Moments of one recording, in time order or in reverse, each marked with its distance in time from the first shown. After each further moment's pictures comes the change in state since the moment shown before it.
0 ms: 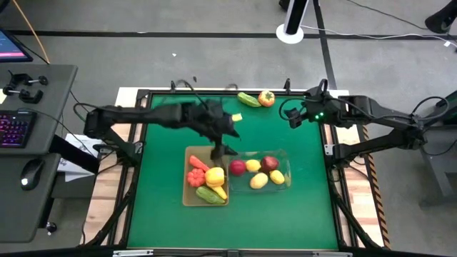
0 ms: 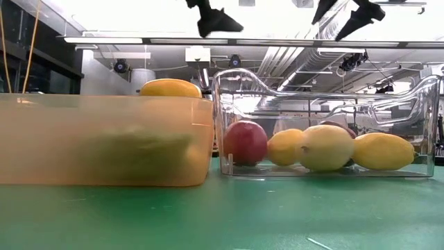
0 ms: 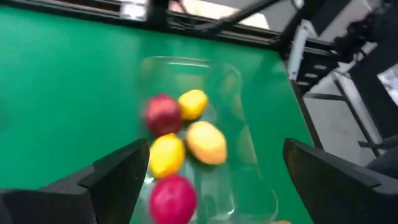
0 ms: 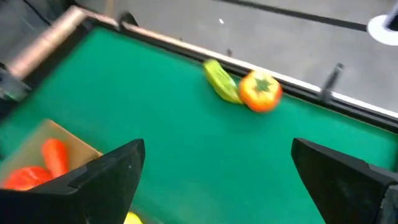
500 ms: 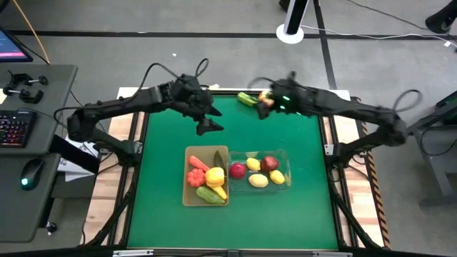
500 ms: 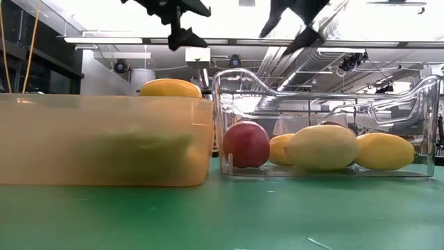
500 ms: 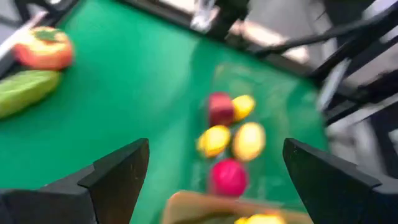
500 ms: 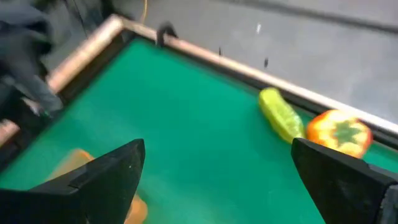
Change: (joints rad) left arm 0.274 -0.199 -0.151 -0.041 0.108 -0.050; right arm -0.167 0.260 0.001 0.447 -0.191 -0.185
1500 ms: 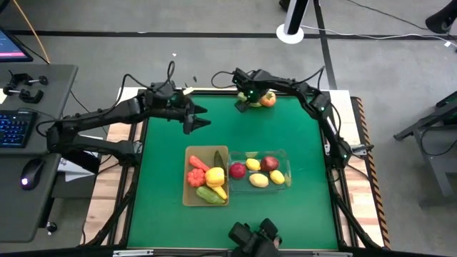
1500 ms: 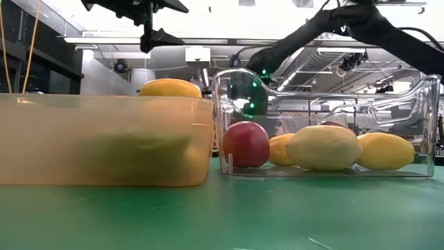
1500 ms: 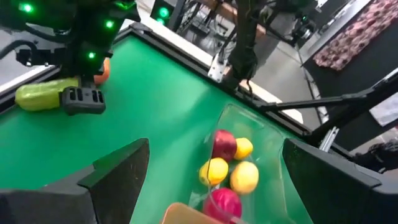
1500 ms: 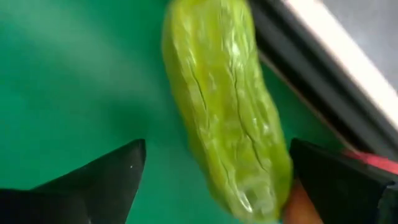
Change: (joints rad) left arm 0.028 -0.318 -0.353 0.288 -0.107 -0.229; right arm -0.351 0.988 0.590 -0.307 -0.215 -0.417
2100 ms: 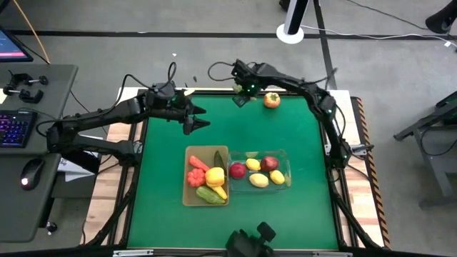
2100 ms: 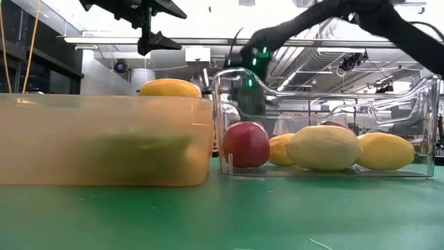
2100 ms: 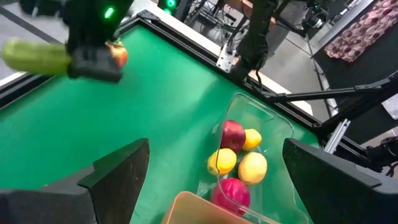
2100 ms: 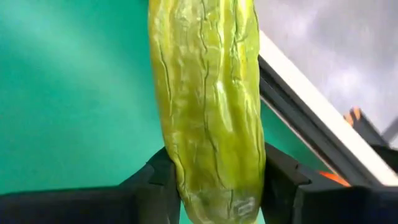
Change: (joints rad) left arm 0.000 0.000 0.000 -0.046 -0.015 0.018; right arm 0.034 -0.084 0.083 -0.058 0.003 -0.009
